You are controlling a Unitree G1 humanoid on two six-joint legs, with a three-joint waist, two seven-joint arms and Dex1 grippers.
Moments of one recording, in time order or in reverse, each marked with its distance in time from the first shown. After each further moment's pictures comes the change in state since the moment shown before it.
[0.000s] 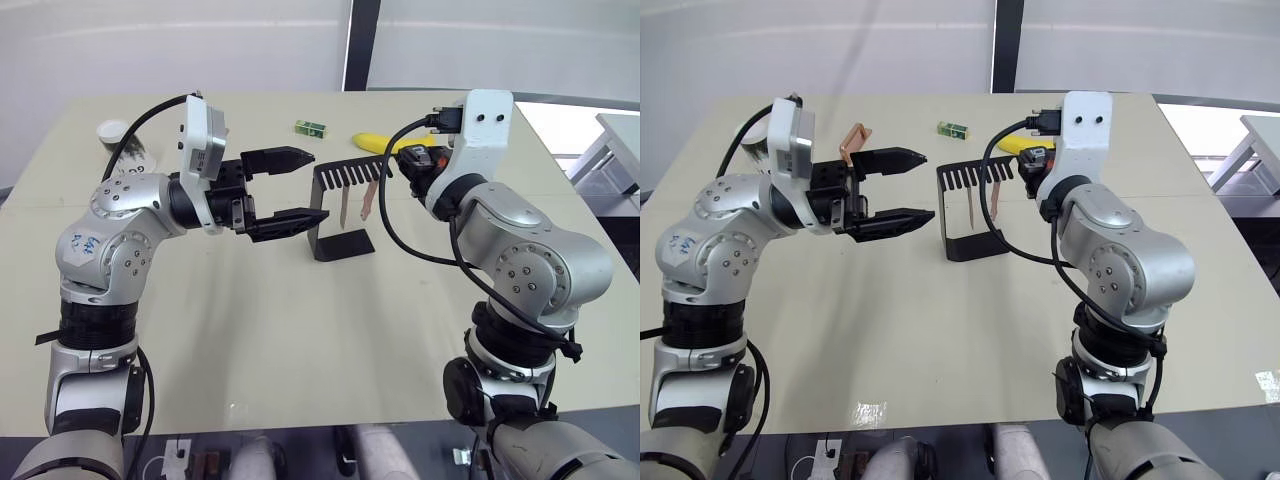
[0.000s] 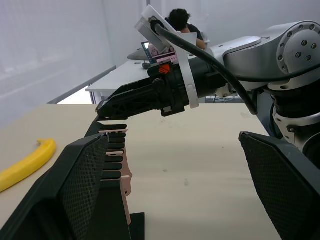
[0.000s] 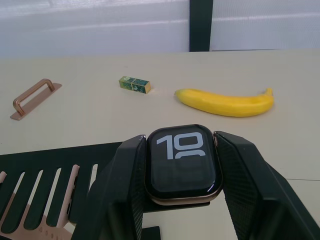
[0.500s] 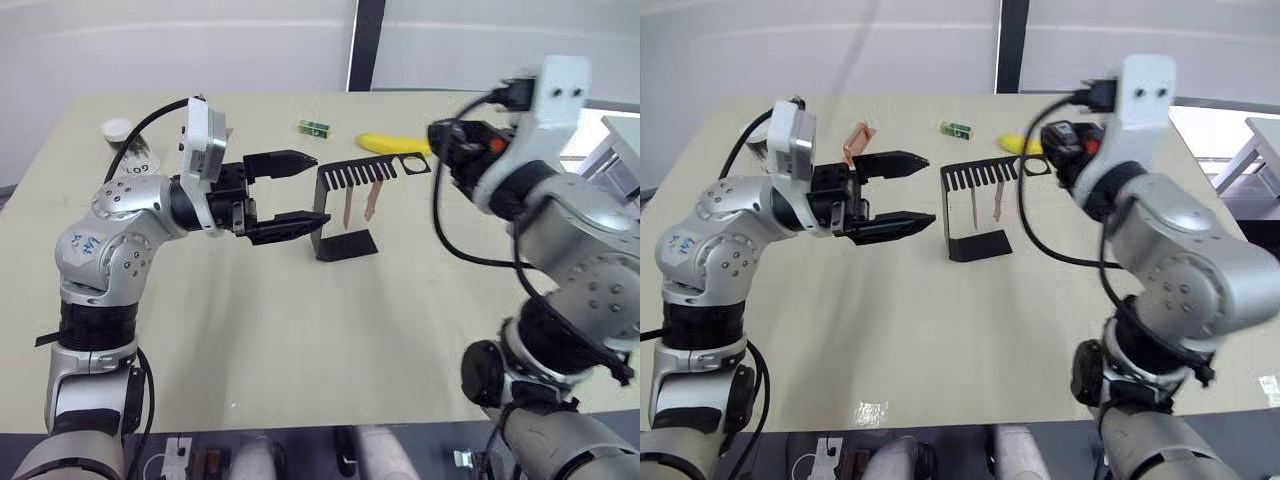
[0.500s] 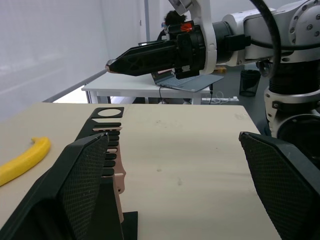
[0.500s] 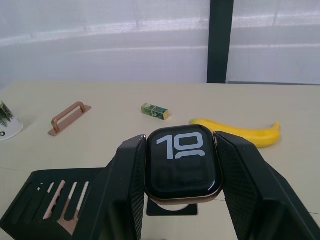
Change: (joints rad) left arm 0.026 0.013 0.000 -0.039 -0.041 0.041 -0.028; right arm 0.033 -0.179 -0.249 -0.253 0.134 0.239 0.217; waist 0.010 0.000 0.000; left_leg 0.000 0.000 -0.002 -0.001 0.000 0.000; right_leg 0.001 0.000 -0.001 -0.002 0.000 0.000
